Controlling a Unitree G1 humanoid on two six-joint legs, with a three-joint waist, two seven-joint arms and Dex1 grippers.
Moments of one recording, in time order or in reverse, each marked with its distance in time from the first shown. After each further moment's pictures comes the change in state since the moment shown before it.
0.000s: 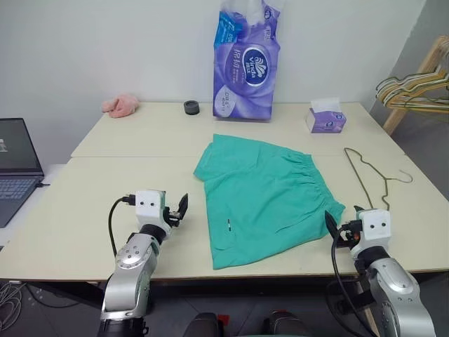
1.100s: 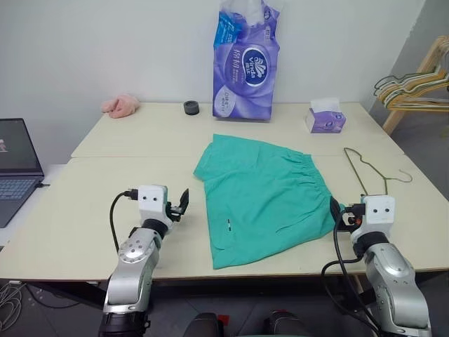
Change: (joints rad) left arm -0.070 -0.014 0.012 0.041 0.106 0.004 0.153; right arm -0.118 0.032 -0.023 0.018 0.000 0.065 -0.080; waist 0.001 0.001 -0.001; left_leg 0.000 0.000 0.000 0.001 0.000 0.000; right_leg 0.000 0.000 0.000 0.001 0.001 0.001
